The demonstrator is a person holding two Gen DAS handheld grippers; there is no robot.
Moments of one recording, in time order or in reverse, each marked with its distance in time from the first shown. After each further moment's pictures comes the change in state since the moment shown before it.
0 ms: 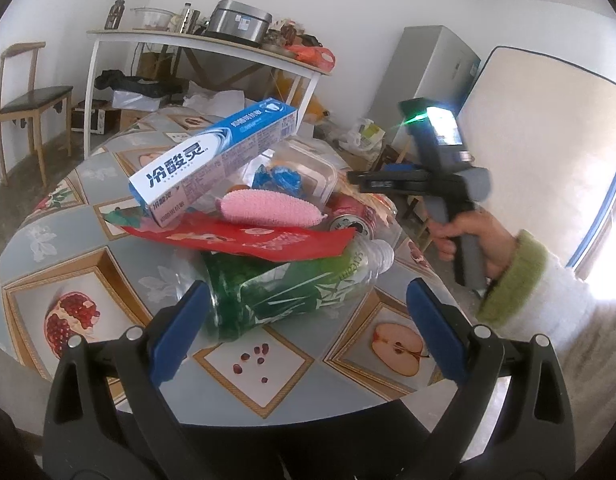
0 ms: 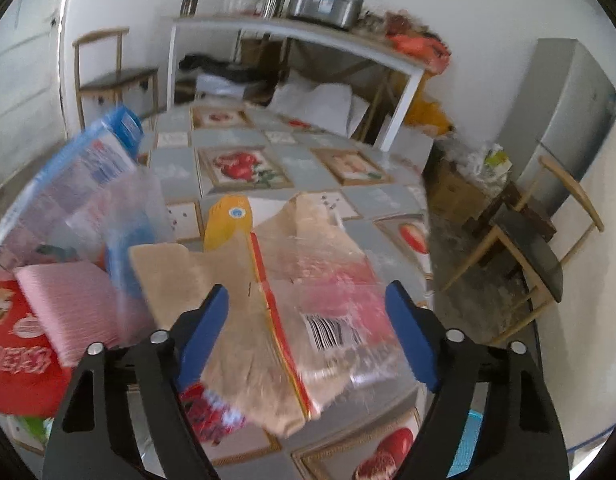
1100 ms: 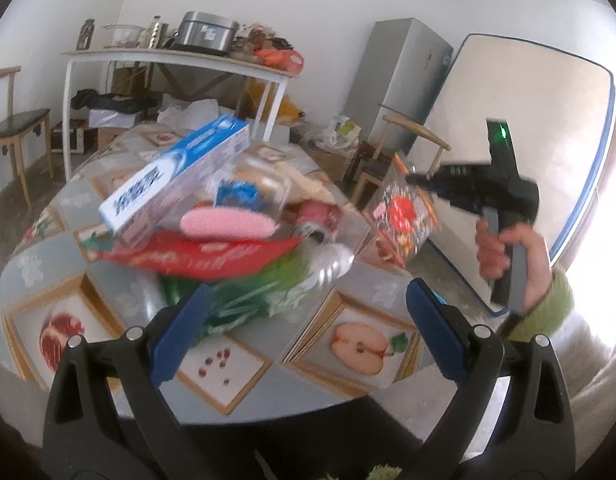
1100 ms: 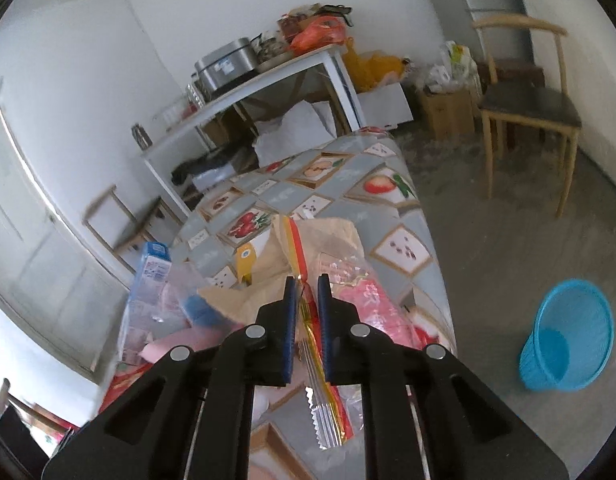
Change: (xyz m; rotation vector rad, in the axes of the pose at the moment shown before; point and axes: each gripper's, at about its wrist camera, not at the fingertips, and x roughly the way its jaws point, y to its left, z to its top) left arm -0.011 -0.039 0.013 0.092 0.001 -0.060; right arm -0.105 -0.116 -0.097 0.680 -0.150 0.283
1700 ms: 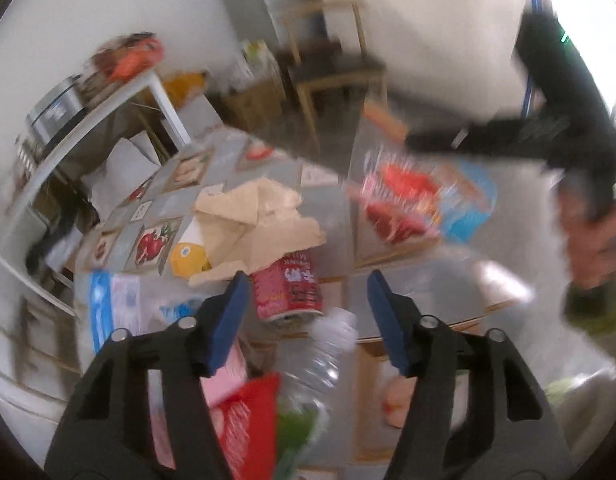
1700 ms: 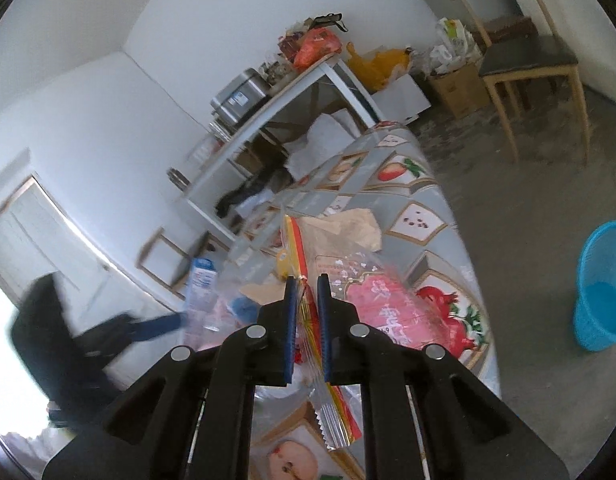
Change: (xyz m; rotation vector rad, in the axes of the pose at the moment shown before) left arm 0.162 -0.104 0.095 0.720 0.405 0.046; right arm -0.020 -0.044 -0.021 0.181 -0.055 0.242
